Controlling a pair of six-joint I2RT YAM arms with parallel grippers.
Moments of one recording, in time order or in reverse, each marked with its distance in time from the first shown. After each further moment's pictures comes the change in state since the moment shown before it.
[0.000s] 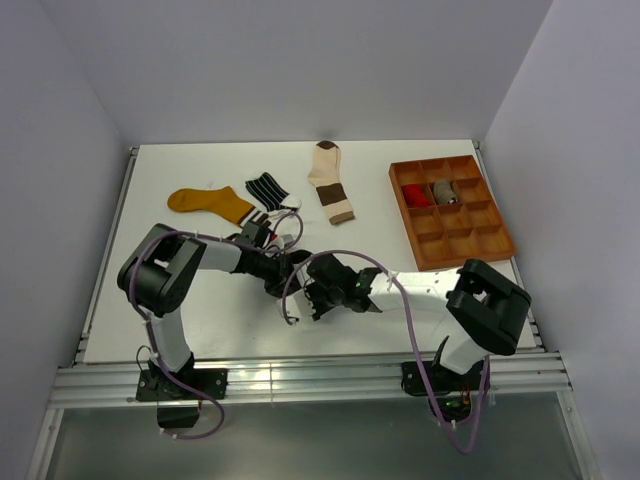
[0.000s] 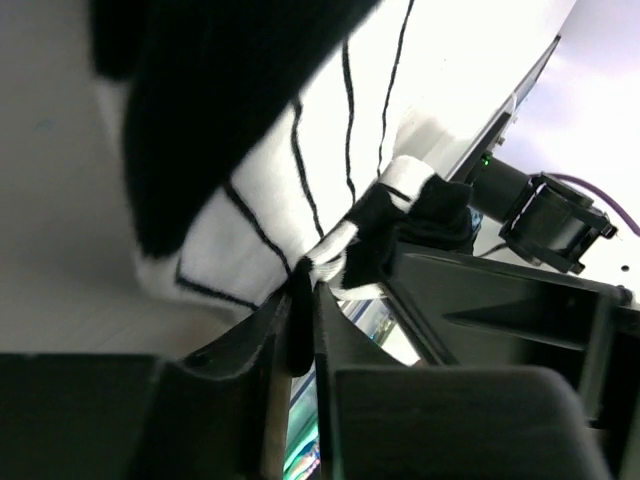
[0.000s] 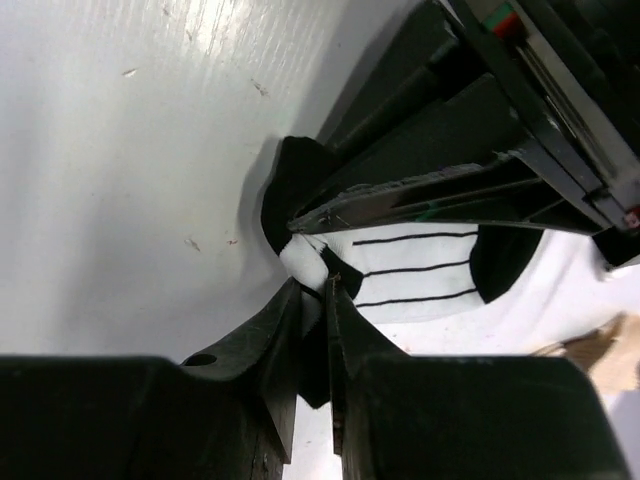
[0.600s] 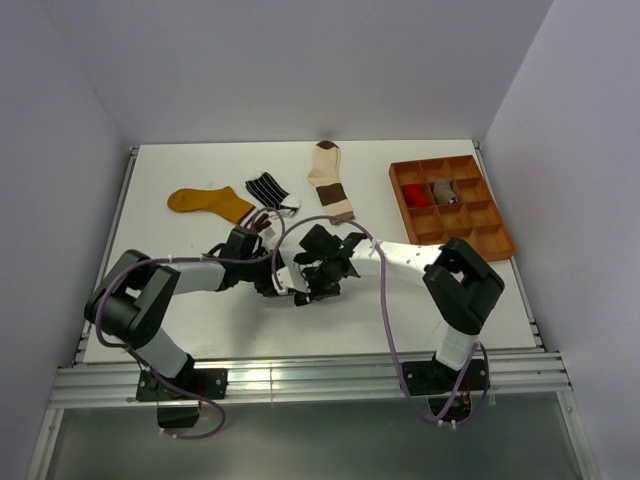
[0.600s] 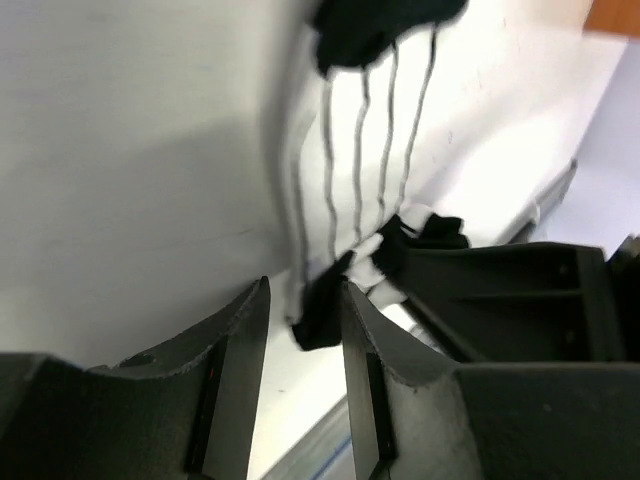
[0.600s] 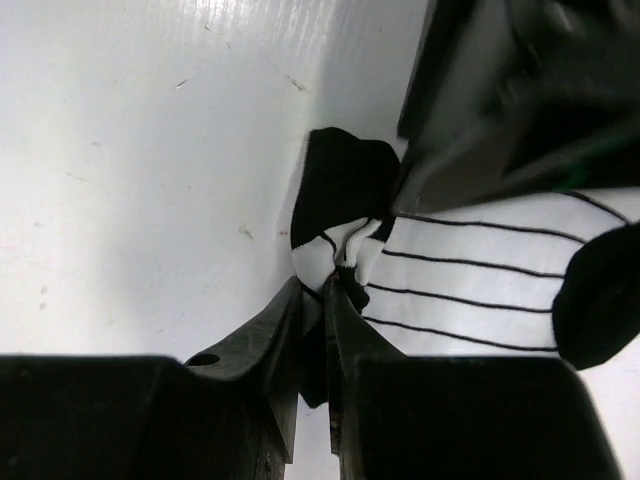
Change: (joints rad) left arm -0.010 -0.243 -0.189 0.178 -0.289 -0.129; right arm -0.130 0.168 0.311 -0.444 -0.276 0.145
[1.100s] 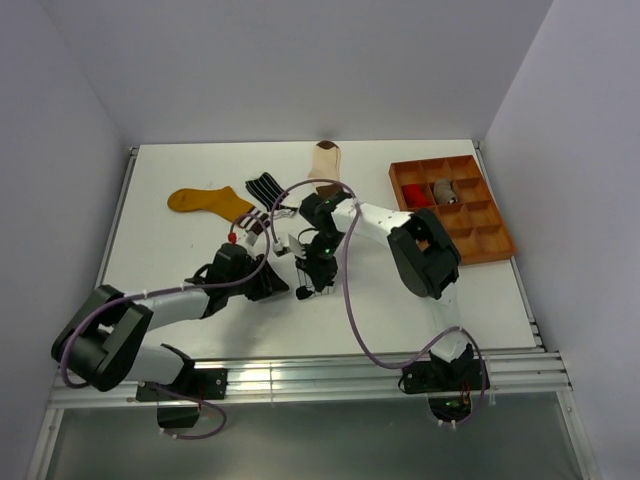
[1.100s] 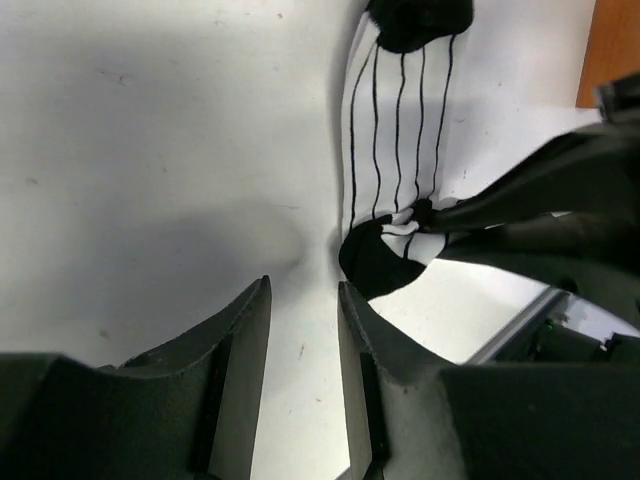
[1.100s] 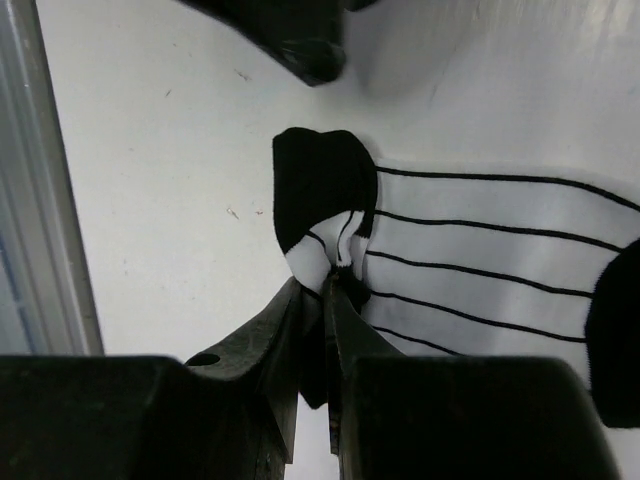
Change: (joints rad) left arm -0.026 -0.251 -0.219 0.146 -0.267 -0.046; right arm -0.174 0.344 0.466 -0.482 -0.251 0.061
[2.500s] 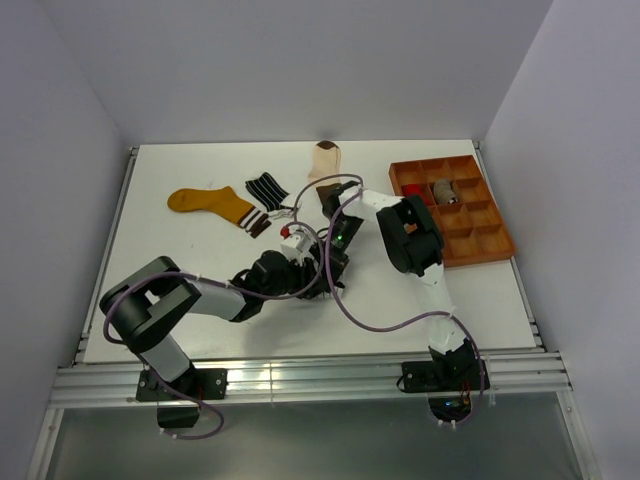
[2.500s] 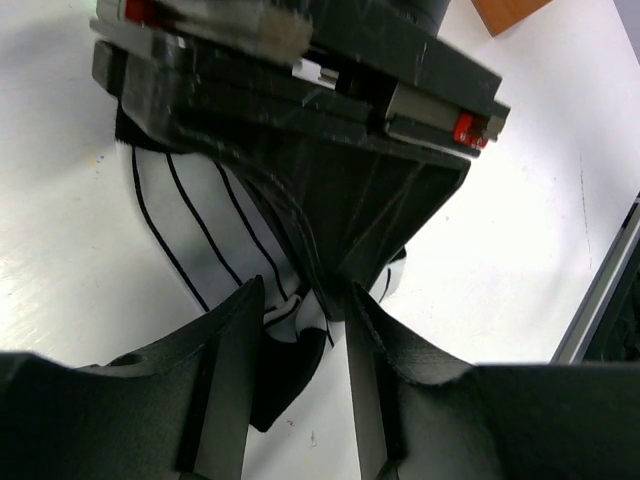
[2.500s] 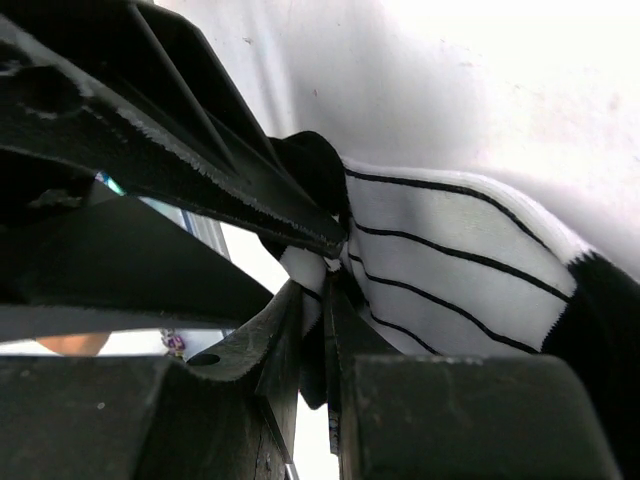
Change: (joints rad) left arm -0.312 0.258 0.084 0.468 -0.178 0.303; right arm -0.180 0.298 0.221 -0.369 -0.258 0.101
